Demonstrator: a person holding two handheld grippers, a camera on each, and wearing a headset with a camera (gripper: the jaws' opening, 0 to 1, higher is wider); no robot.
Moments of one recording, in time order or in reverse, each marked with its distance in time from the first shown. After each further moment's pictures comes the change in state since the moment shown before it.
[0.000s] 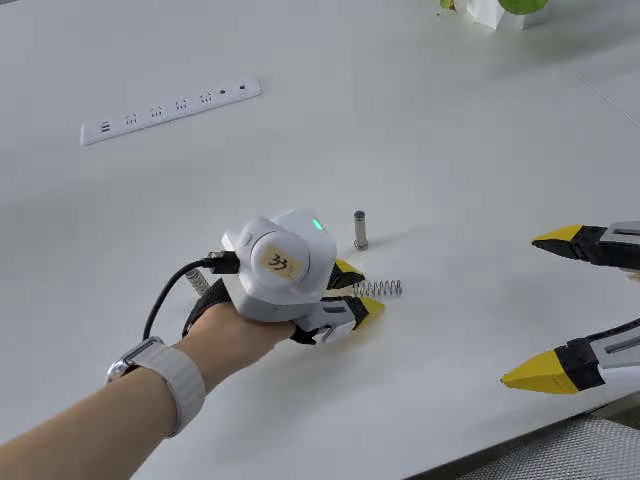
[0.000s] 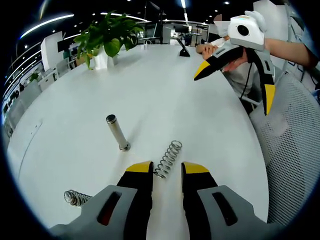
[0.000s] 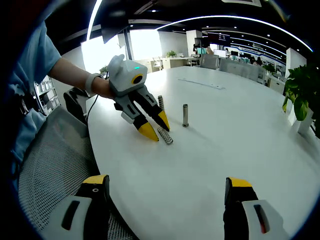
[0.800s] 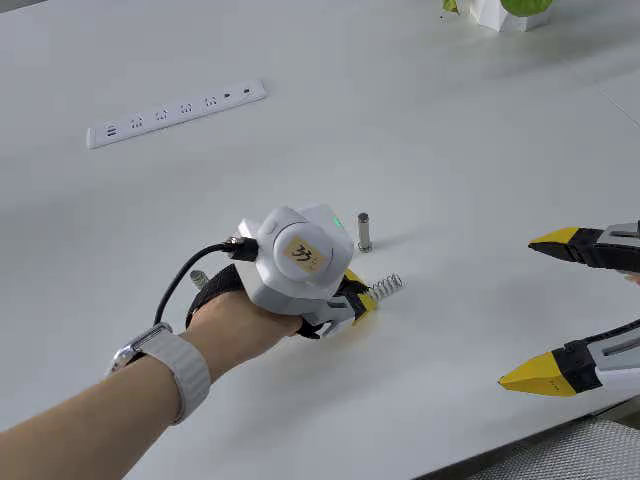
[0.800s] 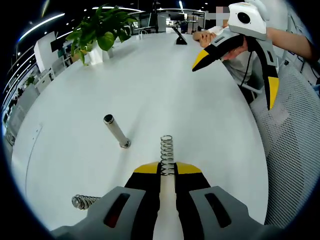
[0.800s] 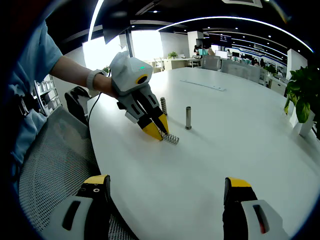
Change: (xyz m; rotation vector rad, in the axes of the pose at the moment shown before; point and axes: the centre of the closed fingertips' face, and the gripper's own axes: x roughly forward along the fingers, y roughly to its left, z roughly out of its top) left arm -0.002 0.002 -0.004 0.040 0.108 -0.004; right arm 0.006 0.005 0.005 -0.008 -0.007 0.011
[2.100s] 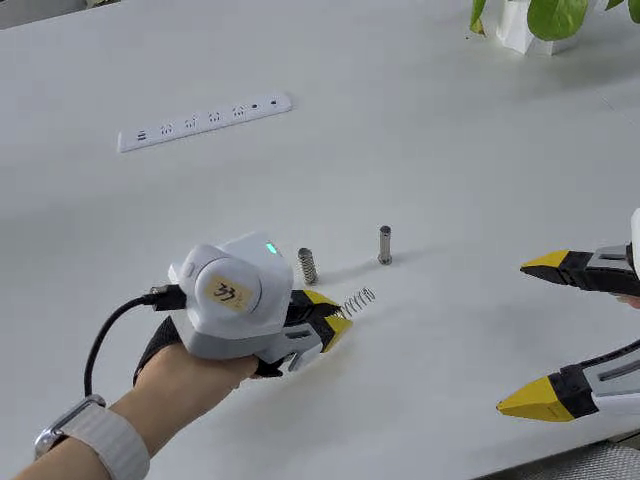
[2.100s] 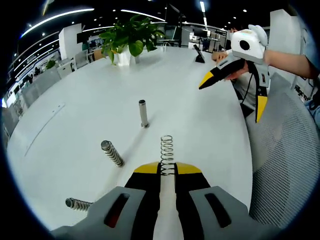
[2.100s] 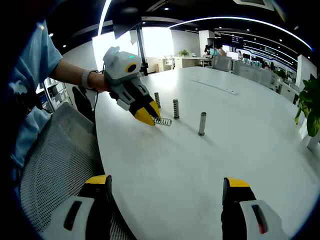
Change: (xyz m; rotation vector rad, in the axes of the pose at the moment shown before) left arm -0.067 0.002 -0.024 -0.180 -0.128 0.109; right arm 0.014 0.020 0.016 -0.067 0.026 0.069
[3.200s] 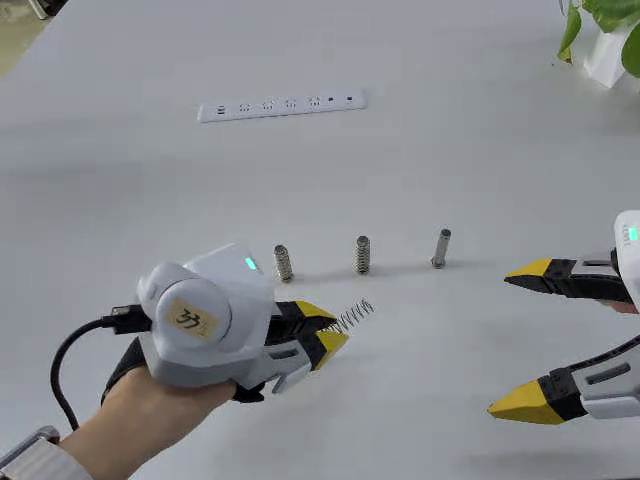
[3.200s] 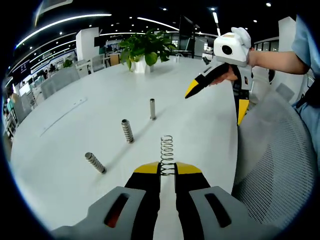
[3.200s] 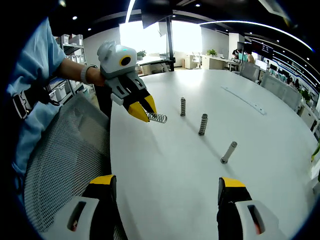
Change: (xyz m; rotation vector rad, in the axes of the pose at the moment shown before) left arm -0.070 -0.019 -0.021 -0.069 -0.090 0.106; right arm 0.031 0.033 0.041 -0.200 0.065 0.155
